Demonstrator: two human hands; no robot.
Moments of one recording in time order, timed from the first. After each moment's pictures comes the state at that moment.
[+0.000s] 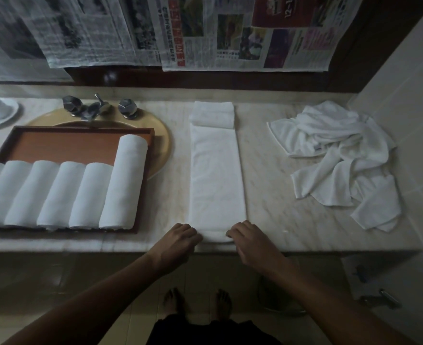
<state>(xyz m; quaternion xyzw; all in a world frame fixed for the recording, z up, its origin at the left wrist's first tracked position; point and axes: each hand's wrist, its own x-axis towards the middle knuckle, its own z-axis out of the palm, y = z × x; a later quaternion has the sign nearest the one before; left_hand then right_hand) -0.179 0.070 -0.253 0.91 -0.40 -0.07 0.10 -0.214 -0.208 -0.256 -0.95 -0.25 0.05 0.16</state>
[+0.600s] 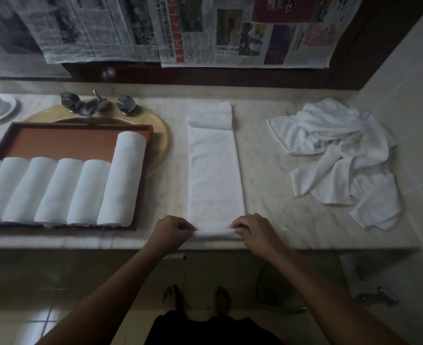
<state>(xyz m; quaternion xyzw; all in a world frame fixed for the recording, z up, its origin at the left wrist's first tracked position) -0.163 0.061 -0.225 0.92 -0.02 -0.23 0.33 -0.194 -0.218 -0.248 -0.93 -0.03 0.12 0.33</state>
